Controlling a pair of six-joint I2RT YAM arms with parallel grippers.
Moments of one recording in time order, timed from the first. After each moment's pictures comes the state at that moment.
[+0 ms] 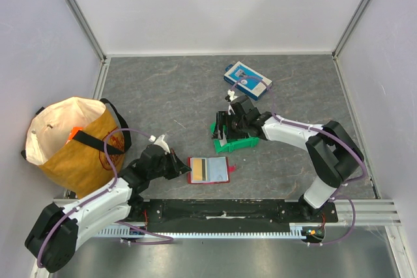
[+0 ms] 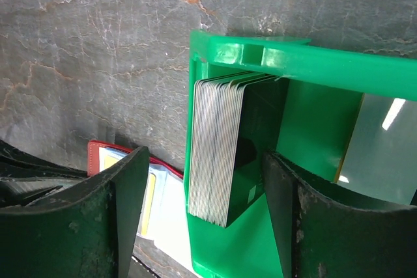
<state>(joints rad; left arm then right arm) -0.61 0.79 0.14 -0.02 0.19 -0.91 0.67 1.68 0.97 -0.14 -0.21 0.57</state>
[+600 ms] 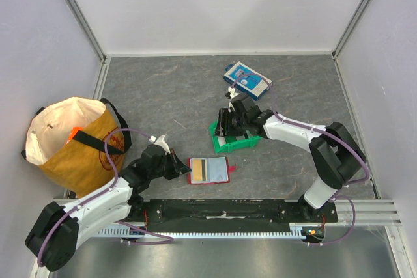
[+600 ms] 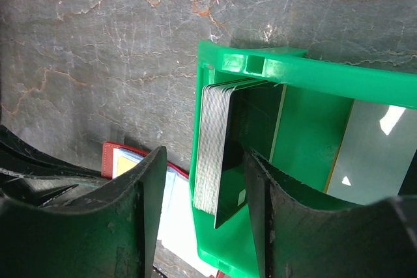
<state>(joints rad) -0.61 0.81 0.14 -0.02 0.19 -0.91 0.67 1.66 1.00 -0.16 -0.21 0.57</state>
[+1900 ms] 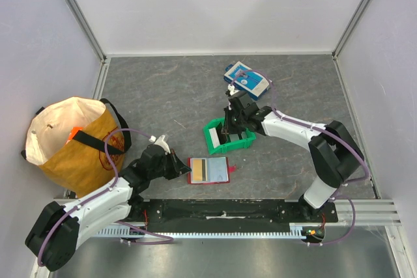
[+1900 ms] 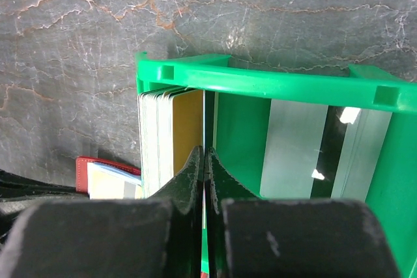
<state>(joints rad) -0.61 0.81 0.14 -0.01 0.19 -0.91 0.67 1.67 1.06 -0.26 -0.10 0.53</state>
